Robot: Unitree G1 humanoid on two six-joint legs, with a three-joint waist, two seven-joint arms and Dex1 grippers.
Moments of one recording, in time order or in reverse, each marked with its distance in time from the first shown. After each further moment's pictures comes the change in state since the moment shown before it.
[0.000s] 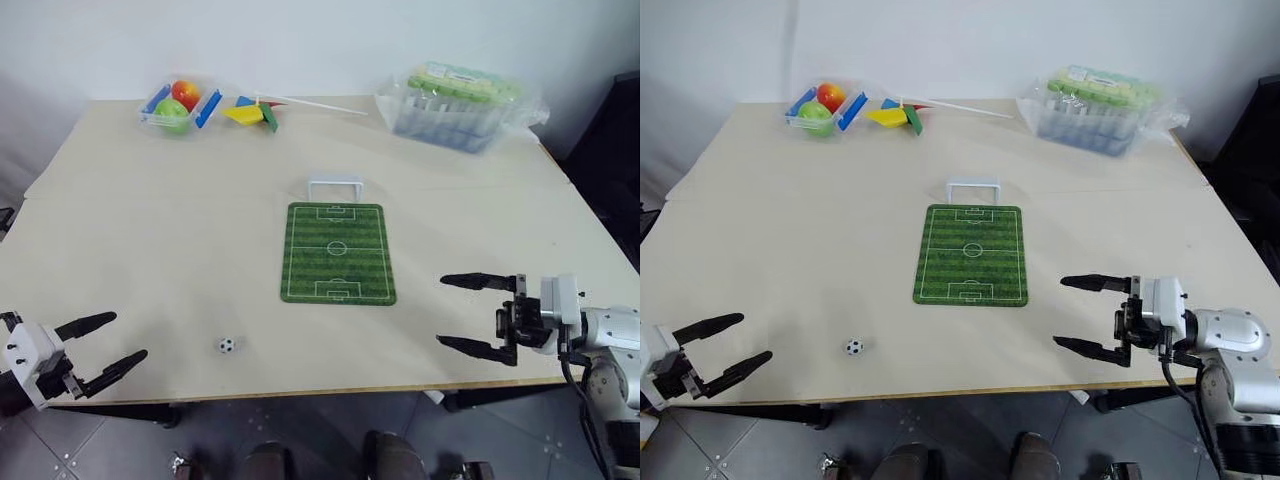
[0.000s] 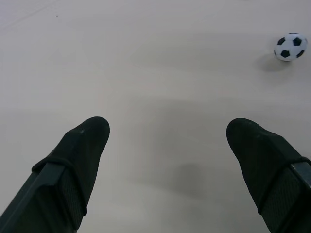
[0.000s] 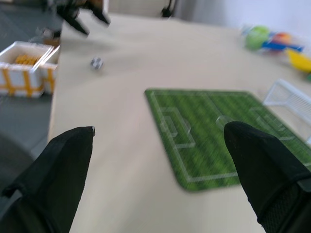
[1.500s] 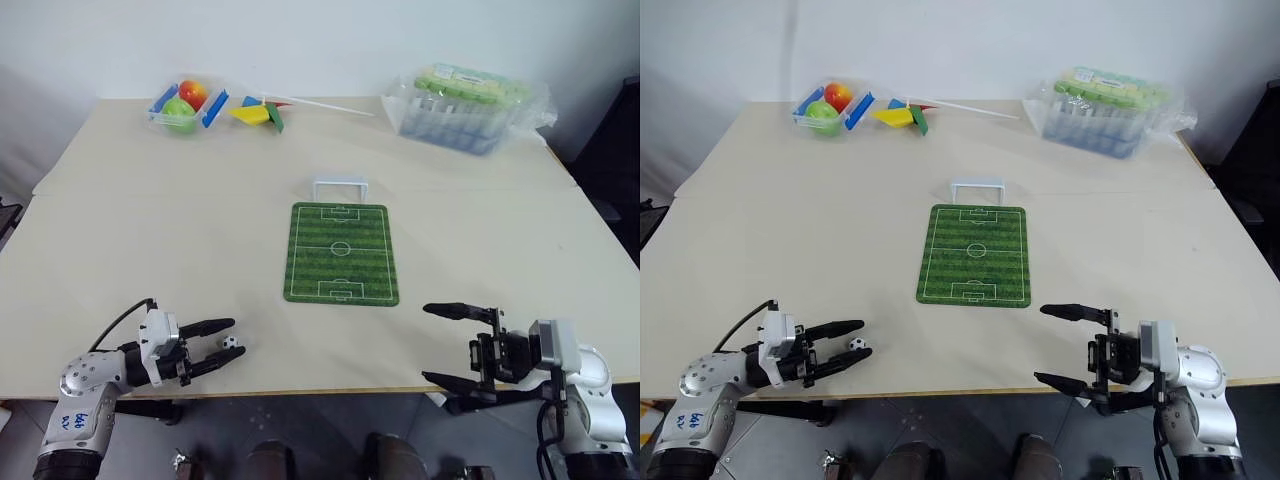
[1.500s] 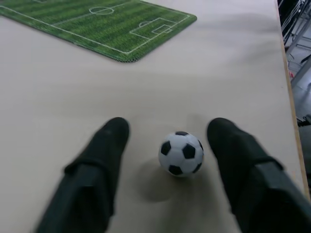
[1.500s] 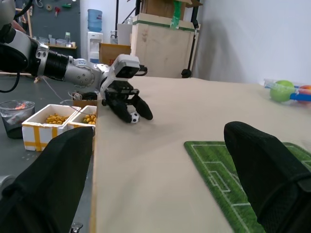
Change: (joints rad) left arm -0.235 -0.194 -0.390 -0.064 0.006 0.089 -0.069; right arm 0.126 0.203 0.060 -0.041 0.148 -0.118 0.074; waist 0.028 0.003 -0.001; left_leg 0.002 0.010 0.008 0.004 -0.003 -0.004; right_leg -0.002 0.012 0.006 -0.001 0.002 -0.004
